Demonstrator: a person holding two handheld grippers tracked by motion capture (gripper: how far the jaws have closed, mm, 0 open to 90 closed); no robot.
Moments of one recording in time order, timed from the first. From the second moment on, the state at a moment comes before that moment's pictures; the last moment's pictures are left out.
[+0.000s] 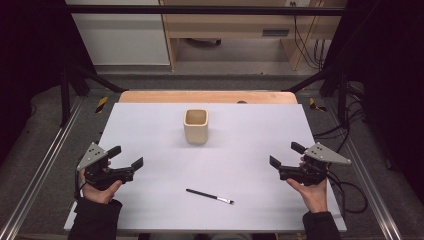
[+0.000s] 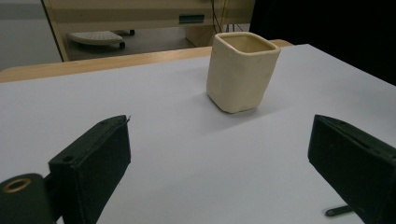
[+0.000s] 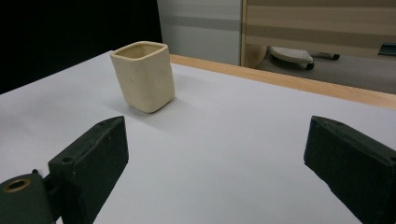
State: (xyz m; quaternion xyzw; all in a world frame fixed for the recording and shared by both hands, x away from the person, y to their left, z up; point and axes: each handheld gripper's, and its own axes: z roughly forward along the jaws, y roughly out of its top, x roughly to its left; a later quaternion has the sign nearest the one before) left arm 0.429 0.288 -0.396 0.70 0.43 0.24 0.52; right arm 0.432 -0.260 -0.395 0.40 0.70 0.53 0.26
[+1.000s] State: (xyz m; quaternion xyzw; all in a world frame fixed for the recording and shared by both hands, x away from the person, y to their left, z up) left arm 0.427 0.235 -0.400 0.76 0.37 0.20 0.49; right arm 0.431 -0.252 -0.396 0.41 0.70 0.52 0.25
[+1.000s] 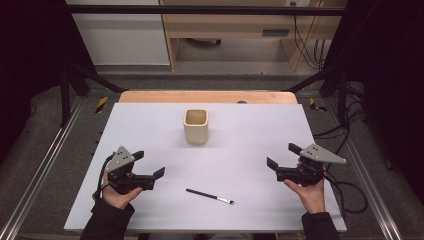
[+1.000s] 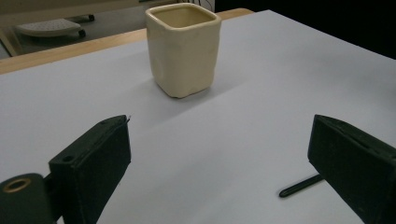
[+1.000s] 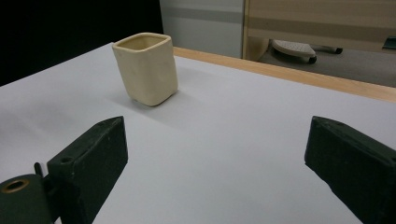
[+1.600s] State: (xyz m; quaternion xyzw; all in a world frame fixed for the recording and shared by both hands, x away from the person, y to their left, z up) left arm 0.424 0.196 -0.413 0.81 0.33 0.17 0.46; right arm 0.432 -0.249 -0.398 0.41 0.71 0.52 0.25
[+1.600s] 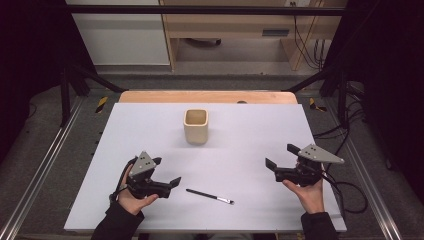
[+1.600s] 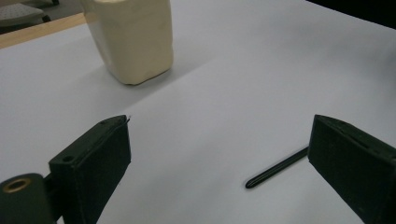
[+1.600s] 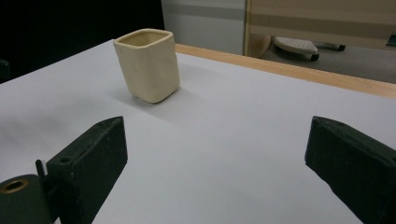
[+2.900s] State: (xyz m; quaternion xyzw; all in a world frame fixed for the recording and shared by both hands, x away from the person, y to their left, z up) left arm 0.427 0.123 -0.433 0.89 0.24 0.11 0.38; right arm 0.434 -0.245 -0.402 0.41 0.72 0.51 0.24
